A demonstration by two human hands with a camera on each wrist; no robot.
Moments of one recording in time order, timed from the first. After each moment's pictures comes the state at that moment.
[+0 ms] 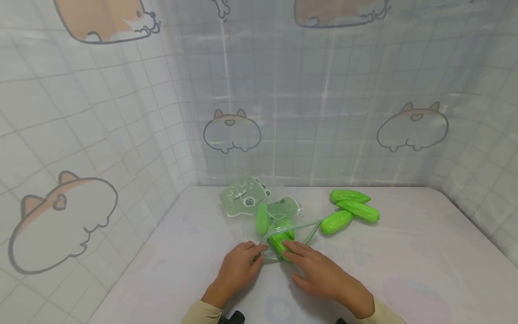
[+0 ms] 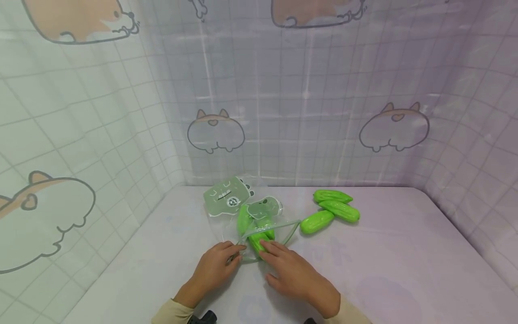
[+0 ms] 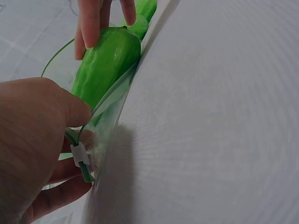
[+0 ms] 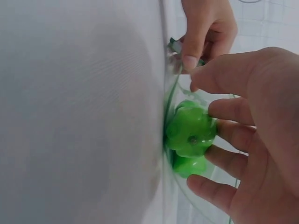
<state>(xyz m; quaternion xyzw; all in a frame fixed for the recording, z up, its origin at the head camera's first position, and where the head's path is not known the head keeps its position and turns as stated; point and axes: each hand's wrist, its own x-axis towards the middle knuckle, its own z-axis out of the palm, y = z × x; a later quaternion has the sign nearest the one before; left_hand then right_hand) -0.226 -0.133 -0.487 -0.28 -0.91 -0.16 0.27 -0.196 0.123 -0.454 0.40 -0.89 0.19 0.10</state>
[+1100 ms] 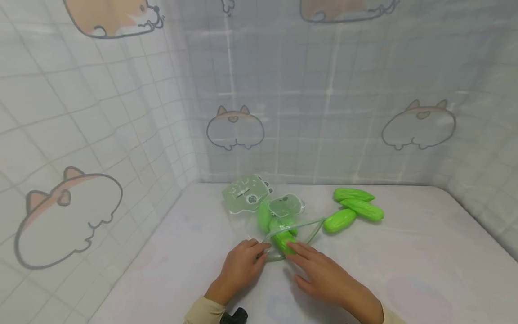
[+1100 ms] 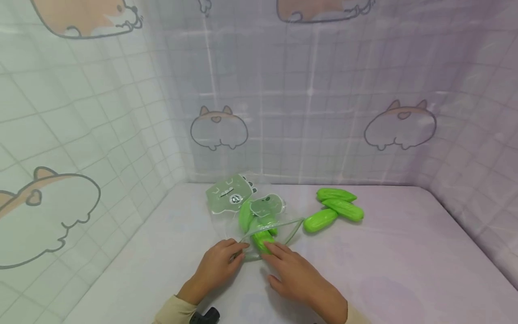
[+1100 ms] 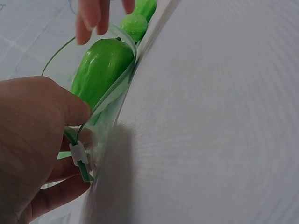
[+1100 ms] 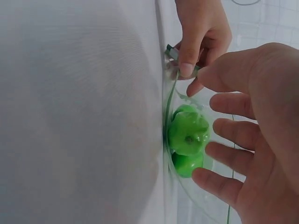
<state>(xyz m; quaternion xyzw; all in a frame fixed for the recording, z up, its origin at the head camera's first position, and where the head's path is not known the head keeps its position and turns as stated) -0.222 -0.135 -0.484 -0.29 -0.91 -0.16 0.25 -0.184 0.122 -0.456 0.37 -0.90 0.18 0.11</state>
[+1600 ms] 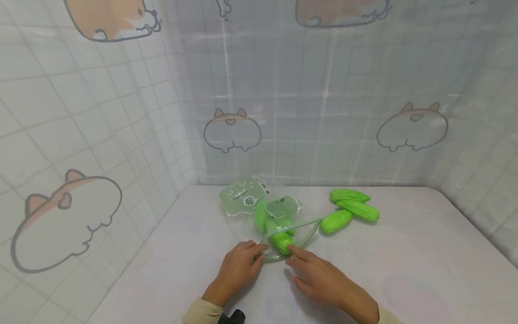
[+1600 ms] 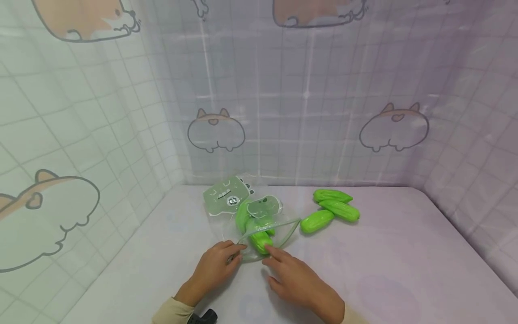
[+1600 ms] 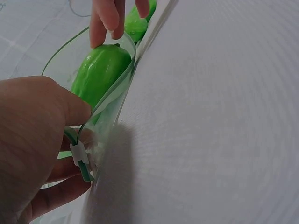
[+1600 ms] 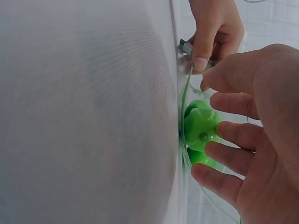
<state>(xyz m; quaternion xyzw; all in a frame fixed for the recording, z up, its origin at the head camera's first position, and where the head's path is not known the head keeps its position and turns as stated) -0.224 -0.134 -0.485 -0.28 -0.91 -0.16 0.25 -0.183 0.127 -0.463 0.34 -0.91 0.21 0.06</state>
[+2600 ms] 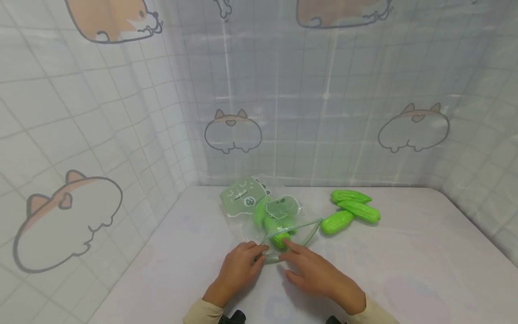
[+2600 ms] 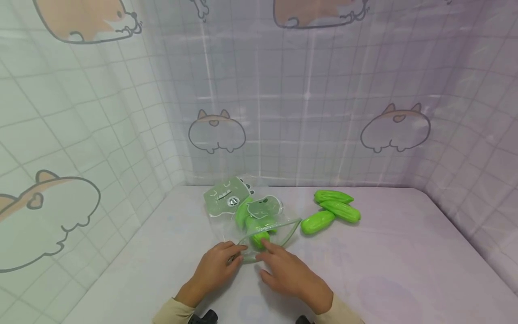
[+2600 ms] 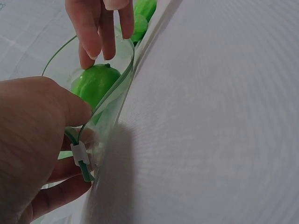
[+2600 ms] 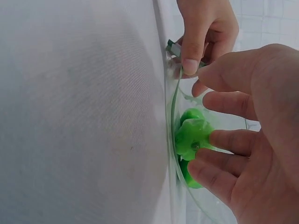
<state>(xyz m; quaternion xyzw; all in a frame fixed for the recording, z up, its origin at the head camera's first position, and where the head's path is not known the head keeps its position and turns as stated) -0.224 -0.133 -0.484 -0.28 -0.92 -0.17 0.24 -0.198 0.108 -0.451 0.35 -0.91 0.24 0.05</state>
